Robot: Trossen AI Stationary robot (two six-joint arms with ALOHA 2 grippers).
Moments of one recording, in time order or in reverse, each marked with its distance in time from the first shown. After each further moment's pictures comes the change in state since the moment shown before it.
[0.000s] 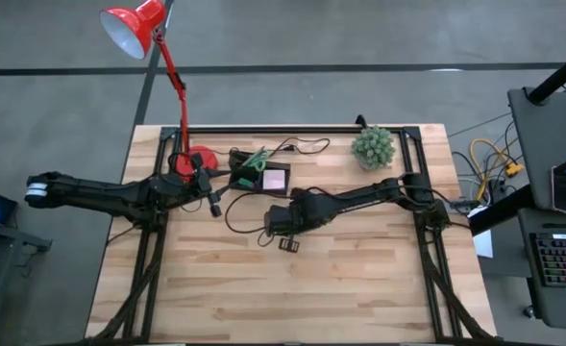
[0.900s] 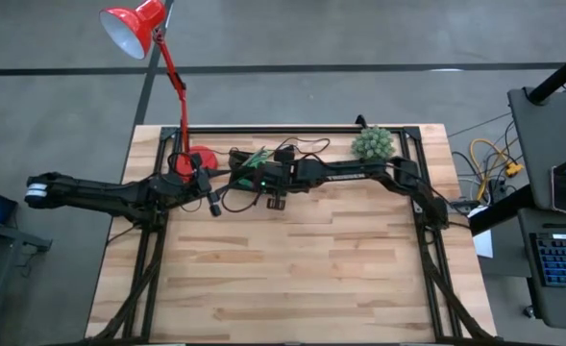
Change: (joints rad) left arm 0.000 -0.010 -0.003 -0.010 -0.003 0.000; right arm -0.251 0.081 0.068 0.259 0.108 -0.453
